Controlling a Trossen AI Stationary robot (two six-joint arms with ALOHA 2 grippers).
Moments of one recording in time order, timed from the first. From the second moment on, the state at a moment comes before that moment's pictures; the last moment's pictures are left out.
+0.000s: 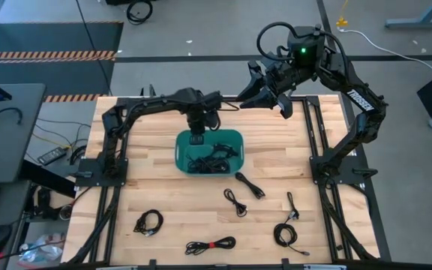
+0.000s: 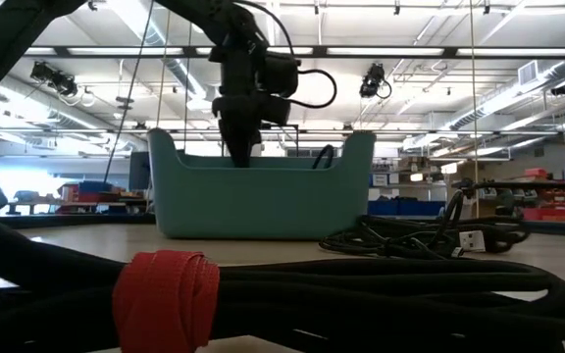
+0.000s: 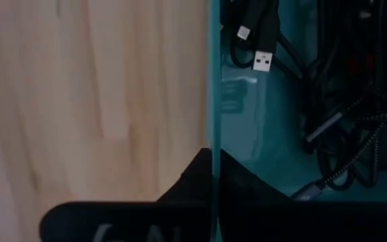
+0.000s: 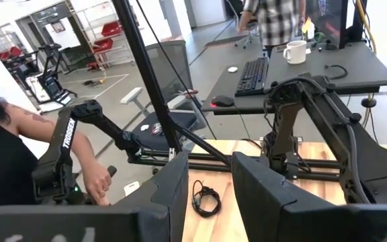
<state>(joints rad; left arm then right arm) 0.40 2.02 1.71 -1.12 0.09 0.42 -0.32 1.57 2.19 -0.84 -0.76 0.08</state>
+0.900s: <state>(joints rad) 0.33 2.03 1.71 -0.98 0.15 0.34 -0.32 1.57 2.19 -0.84 -0.79 0.08</state>
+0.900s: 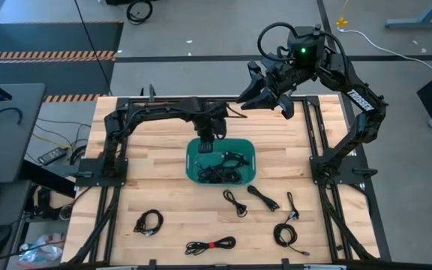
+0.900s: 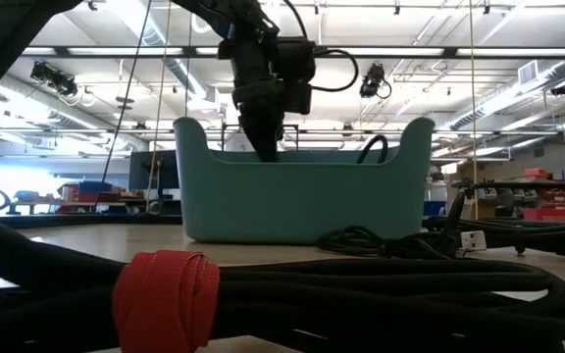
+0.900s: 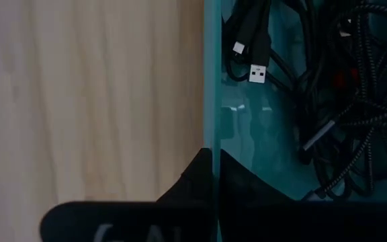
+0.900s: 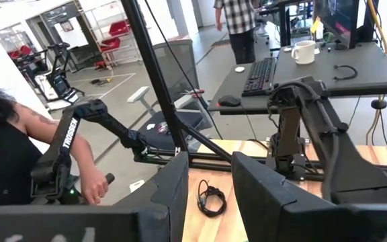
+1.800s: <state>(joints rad) 0.35 2.02 1.71 -0.99 0.15 0.29 -0.32 1.57 2.19 -0.84 -0.82 0.07</state>
